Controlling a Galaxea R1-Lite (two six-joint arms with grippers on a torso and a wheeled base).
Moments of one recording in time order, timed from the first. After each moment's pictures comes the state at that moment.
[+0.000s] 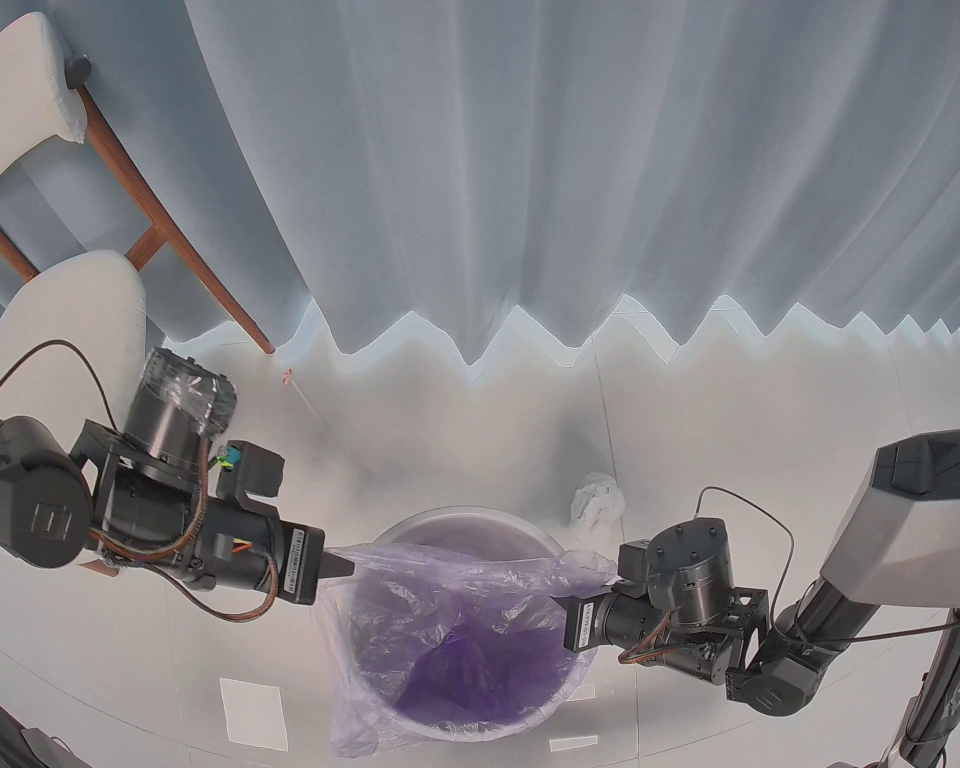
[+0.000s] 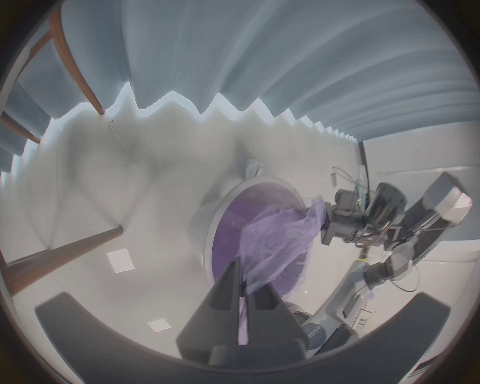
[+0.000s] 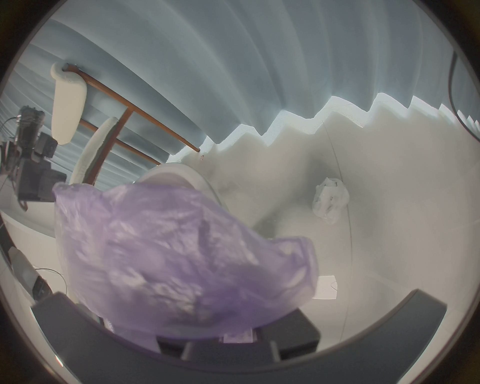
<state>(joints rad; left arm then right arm) -0.47 1.57 -0.88 0.14 -0.26 -0.23 0.77 2.09 -0.53 -1.04 -0.11 0.44</state>
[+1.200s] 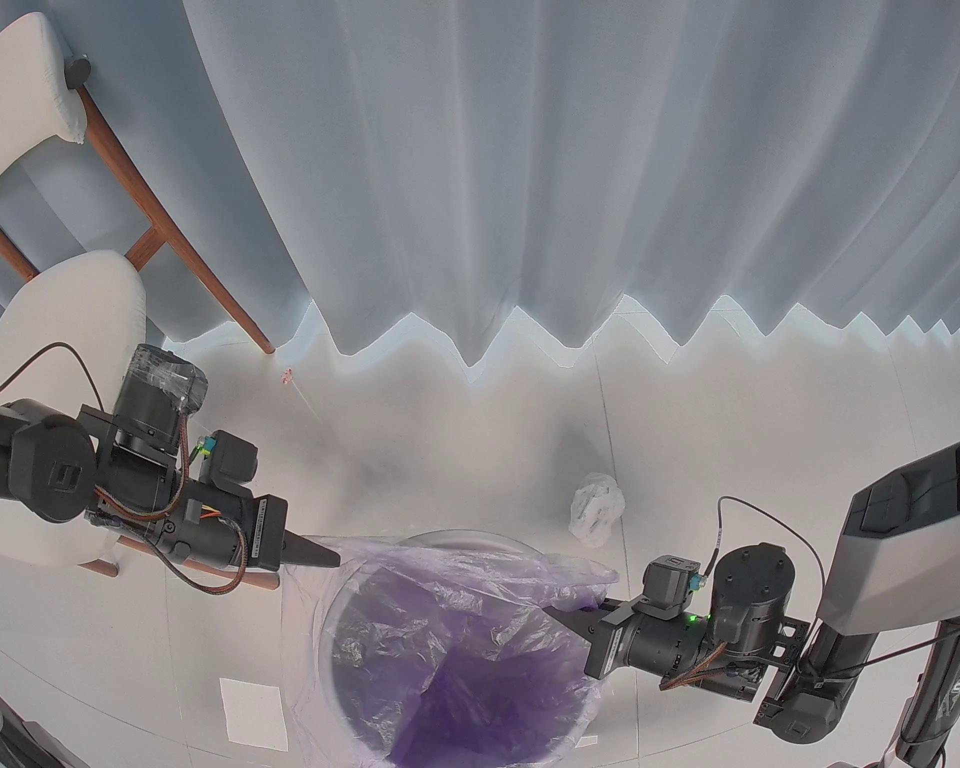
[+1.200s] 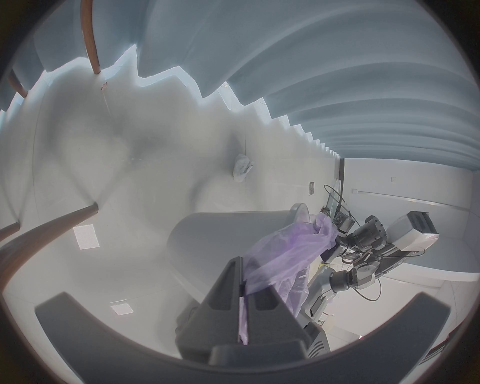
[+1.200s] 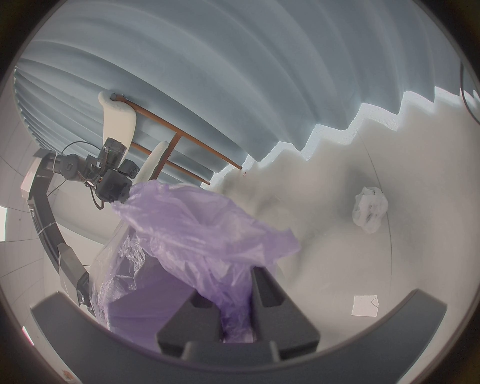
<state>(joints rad) -0.27 1.64 -0.92 0.19 -0.57 -0.22 0.77 2.13 -0.29 -1.55 0.11 0.45</state>
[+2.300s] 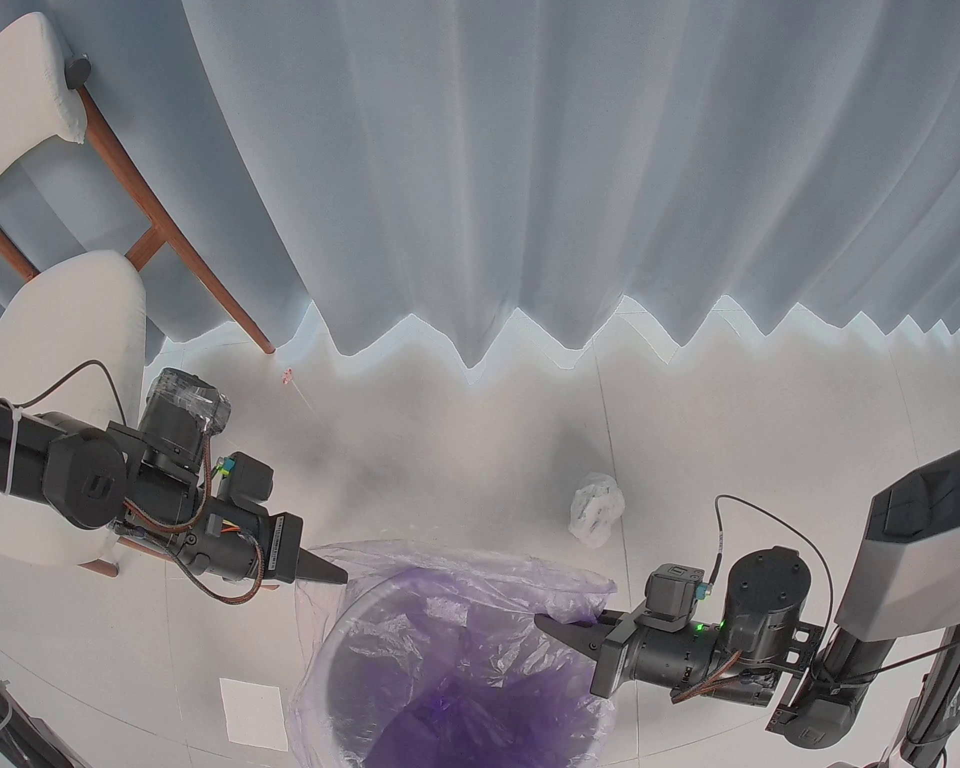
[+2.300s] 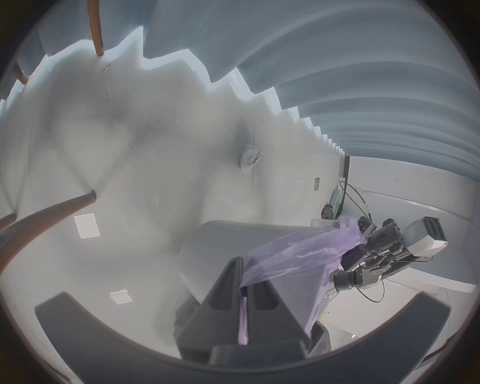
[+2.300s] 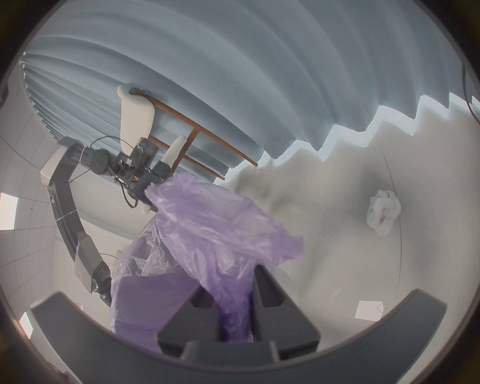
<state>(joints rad) -0.26 1.72 -0.90 0.16 -0.58 -0.22 0.79 2.08 -0.26 -1.55 0.18 0.41</state>
